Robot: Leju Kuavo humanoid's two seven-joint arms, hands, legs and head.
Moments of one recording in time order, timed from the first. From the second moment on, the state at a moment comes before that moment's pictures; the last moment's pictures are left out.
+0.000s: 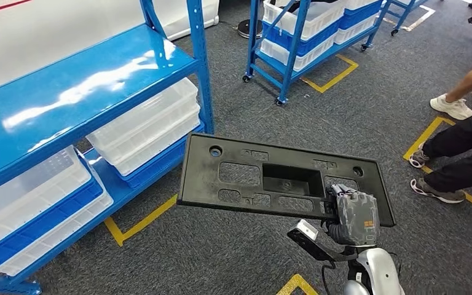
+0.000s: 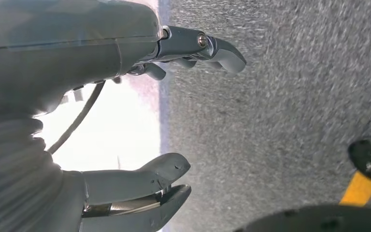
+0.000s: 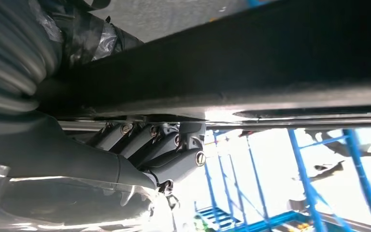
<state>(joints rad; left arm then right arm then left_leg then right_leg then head) -0.05 -0.11 0.62 -0.19 -1.24 -0.11 0.22 -0.07 -0.14 0.34 -1.59 1.14 -0.38 -0.09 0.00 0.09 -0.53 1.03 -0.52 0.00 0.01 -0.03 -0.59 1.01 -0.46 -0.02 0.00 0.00</state>
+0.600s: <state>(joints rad) -0.04 -0.13 0.69 -0.19 -1.15 -0.10 0.22 -0.16 -0.20 0.30 -1.58 1.02 -0.31 -0.13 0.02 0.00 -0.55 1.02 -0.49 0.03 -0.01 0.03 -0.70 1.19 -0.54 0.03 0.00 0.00</state>
